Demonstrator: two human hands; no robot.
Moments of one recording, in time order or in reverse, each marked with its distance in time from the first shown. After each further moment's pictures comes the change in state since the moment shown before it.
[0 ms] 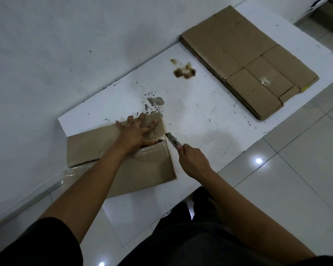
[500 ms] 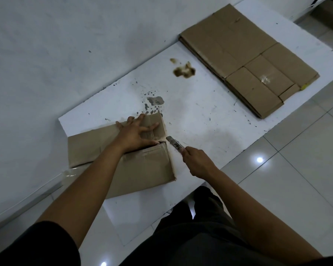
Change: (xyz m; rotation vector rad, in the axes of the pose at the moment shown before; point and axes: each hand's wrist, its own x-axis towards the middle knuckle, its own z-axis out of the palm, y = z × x) left_hand -0.009 0.000 -0.010 -0.240 -0.031 -0.012; right_hand 0.000 0.018 -0.007 0.178 -0.139 -0.019
